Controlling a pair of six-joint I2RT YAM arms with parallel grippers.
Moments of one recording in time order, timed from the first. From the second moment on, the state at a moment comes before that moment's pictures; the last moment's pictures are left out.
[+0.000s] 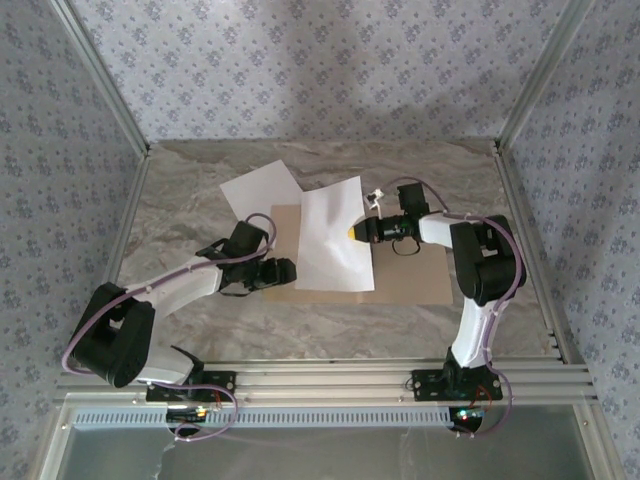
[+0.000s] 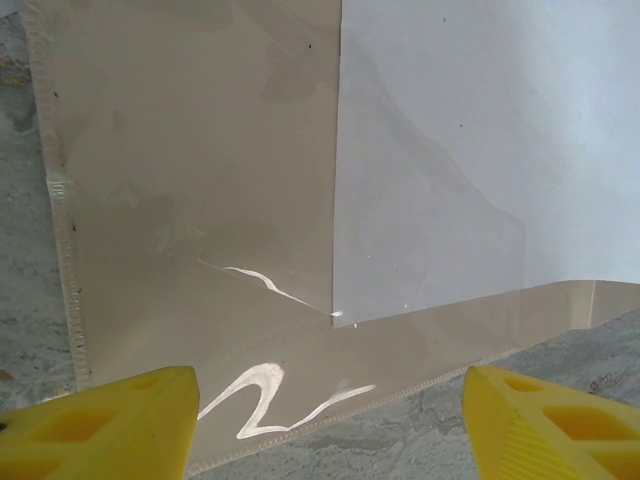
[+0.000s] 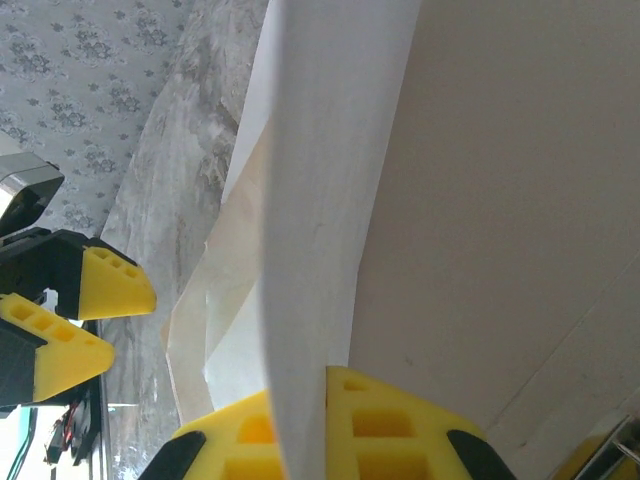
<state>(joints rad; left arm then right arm) -0.54 1.39 0.72 -0.37 0.30 -0.66 0.23 1.91 1.04 -0.03 -0.97 0.12</state>
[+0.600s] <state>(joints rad) -0.54 1.39 0.72 -0.37 0.30 -0.66 0.22 1.85 1.05 -0.16 -0.96 0.00</state>
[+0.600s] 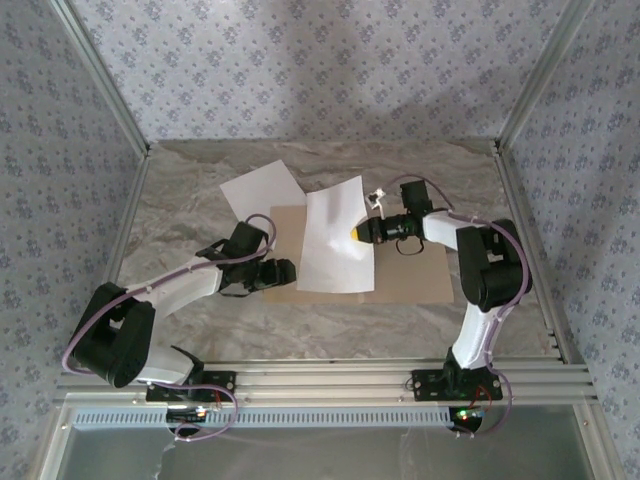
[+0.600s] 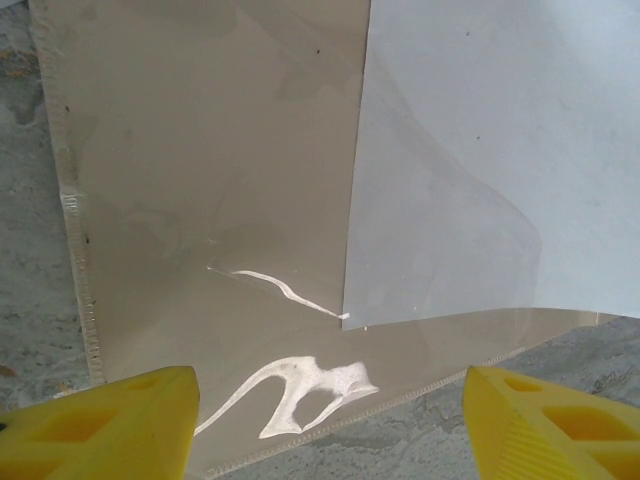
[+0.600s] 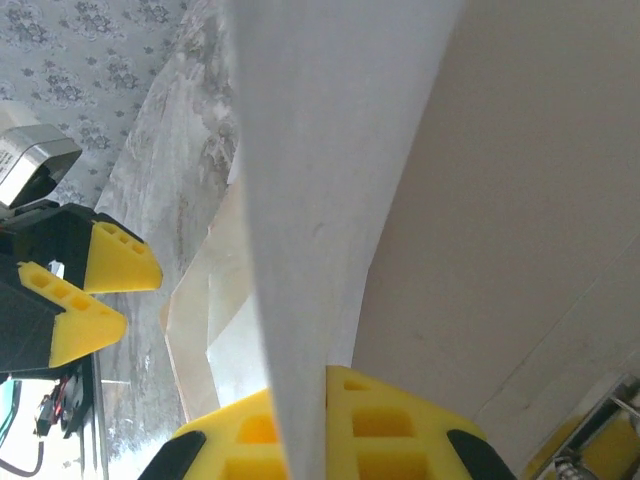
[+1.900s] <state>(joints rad) -0.54 1.40 0.72 -0.38 0.31 -0.66 0.26 1.90 1.01 0.07 -1.02 0.13</state>
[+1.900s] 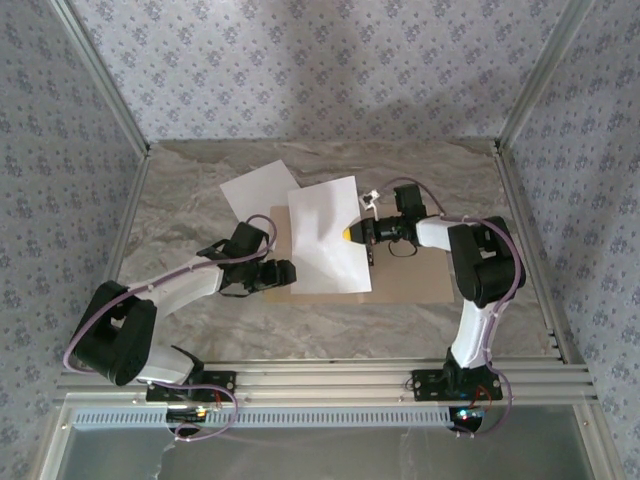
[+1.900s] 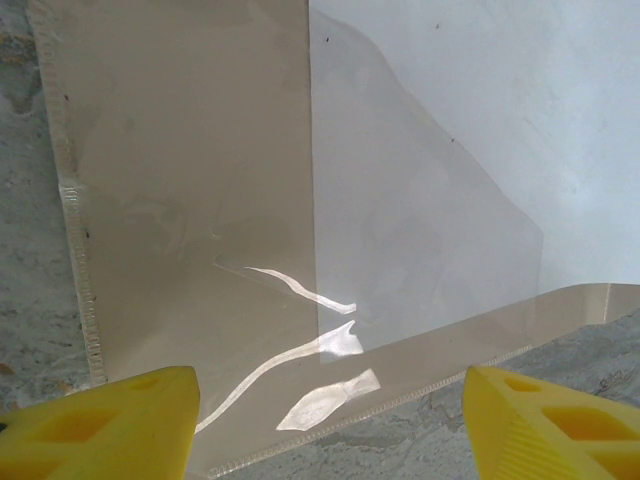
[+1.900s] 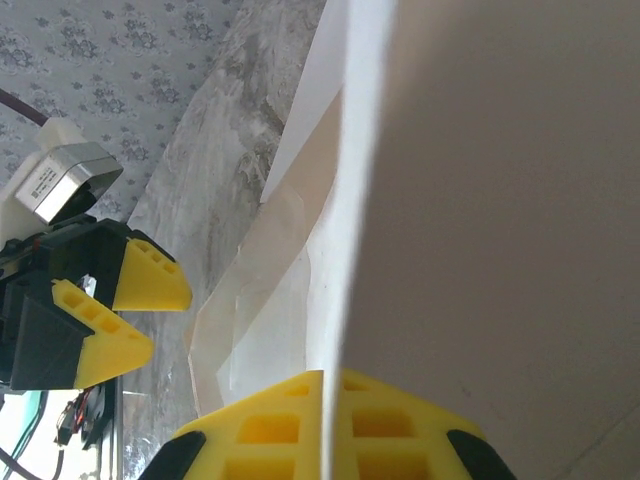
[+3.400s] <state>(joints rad) -0.54 1.39 0.70 -0.37 0.31 -0.66 0.36 2.01 1.01 0.27 -1.00 0.30</state>
